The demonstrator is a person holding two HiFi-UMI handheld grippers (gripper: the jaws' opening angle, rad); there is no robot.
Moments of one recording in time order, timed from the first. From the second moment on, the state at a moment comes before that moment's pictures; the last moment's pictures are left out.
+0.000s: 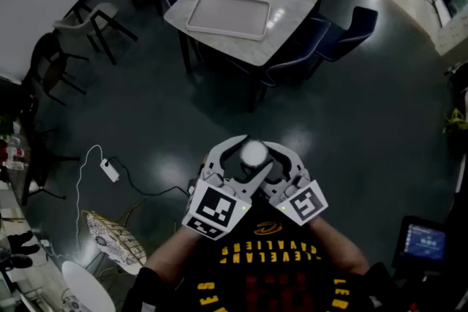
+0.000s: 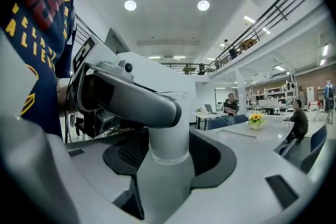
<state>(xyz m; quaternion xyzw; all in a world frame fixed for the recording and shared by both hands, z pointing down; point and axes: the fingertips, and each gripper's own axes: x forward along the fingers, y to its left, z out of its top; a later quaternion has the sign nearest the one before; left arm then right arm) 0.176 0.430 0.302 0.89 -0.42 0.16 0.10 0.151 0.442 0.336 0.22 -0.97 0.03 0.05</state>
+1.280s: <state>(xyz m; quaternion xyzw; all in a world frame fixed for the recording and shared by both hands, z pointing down) 0.115 0.308 0.322 0.87 -0.46 0.14 0.09 0.091 0.322 0.356 0.21 -0.97 0.03 0.06</state>
